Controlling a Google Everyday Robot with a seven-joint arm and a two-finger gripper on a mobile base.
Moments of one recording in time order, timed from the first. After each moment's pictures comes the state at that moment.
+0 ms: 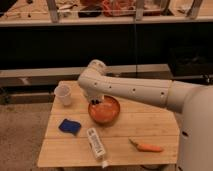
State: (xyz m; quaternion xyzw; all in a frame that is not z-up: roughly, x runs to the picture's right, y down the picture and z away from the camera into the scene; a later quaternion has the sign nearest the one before) arm -0.068 0.071 0.780 -0.13 -0.19 -0.70 0.68
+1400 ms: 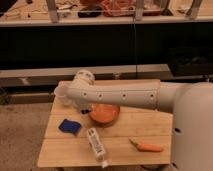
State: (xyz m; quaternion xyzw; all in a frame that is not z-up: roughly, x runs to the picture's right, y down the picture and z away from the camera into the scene) arm -0.120 0.120 0.772 -0.11 -0.23 -0.74 0.63
